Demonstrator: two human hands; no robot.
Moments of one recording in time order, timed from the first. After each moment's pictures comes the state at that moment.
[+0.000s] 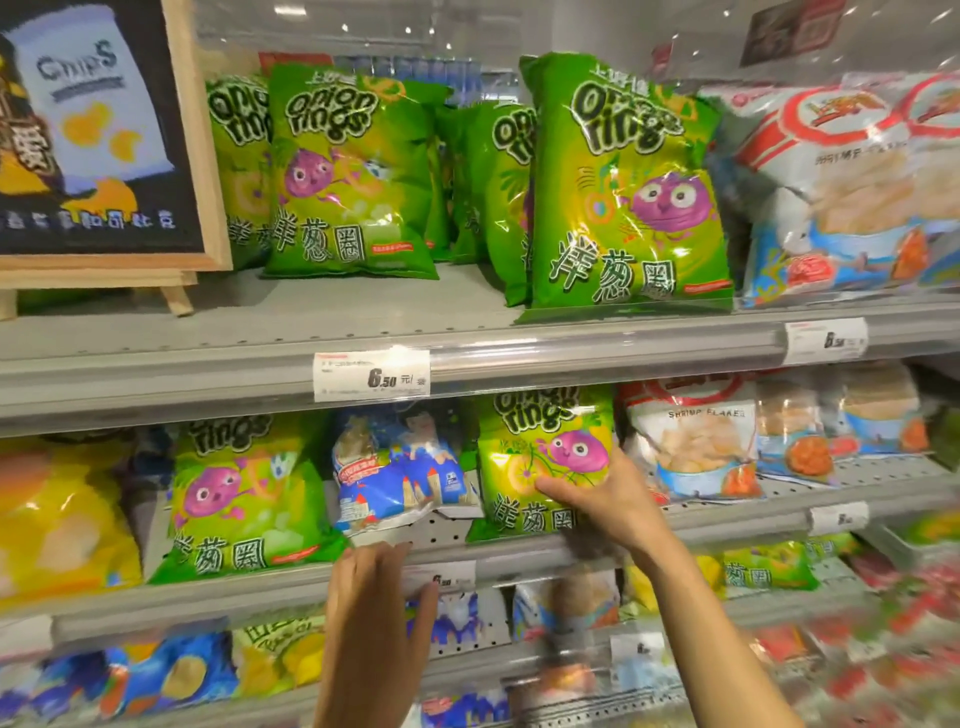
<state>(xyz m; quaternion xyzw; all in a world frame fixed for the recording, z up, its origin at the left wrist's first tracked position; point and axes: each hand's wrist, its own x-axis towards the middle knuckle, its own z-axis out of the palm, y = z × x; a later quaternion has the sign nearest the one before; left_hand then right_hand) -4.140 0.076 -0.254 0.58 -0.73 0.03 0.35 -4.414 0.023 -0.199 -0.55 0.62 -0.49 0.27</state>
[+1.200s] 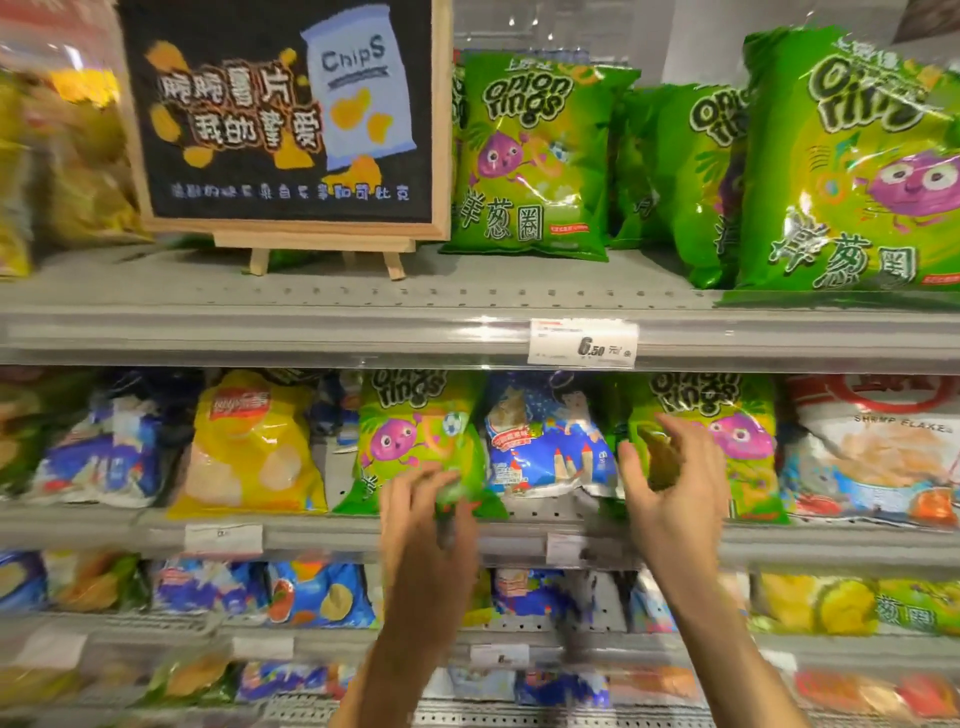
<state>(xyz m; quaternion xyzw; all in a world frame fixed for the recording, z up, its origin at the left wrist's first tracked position) -4.052 0.073 -0.220 0.55 -0.60 -0.01 0.58 -4.279 0.035 -0.205 -0.55 0.58 -0.60 -0.05</state>
